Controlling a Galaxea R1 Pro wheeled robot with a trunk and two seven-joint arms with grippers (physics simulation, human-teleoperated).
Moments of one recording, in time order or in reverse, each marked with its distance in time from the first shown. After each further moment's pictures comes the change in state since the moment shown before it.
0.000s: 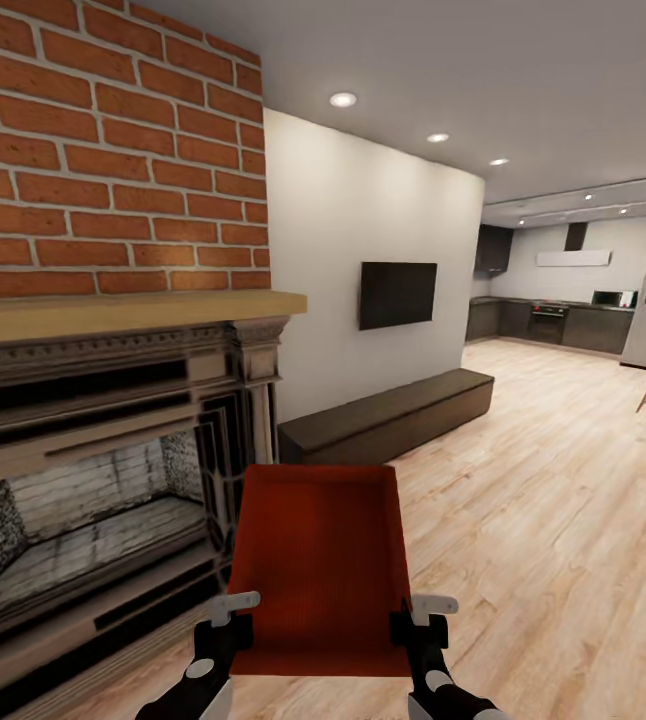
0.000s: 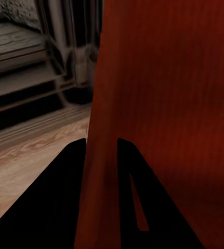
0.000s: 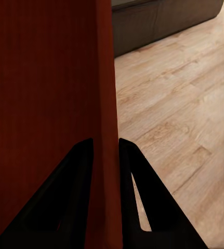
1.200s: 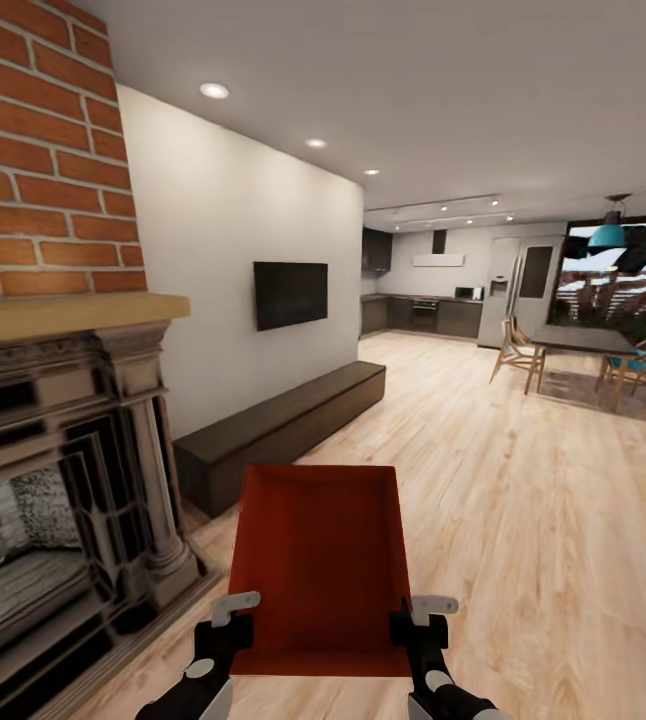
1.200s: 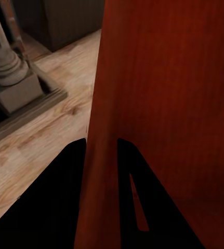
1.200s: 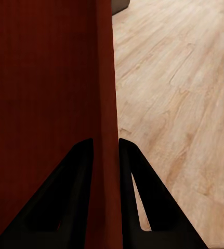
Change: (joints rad) left arm 0.000 0.000 0.000 0.000 0.001 0.000 0.000; right arm 0.000 0.000 0.000 0.000 0.000 0.000 0.000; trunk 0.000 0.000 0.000
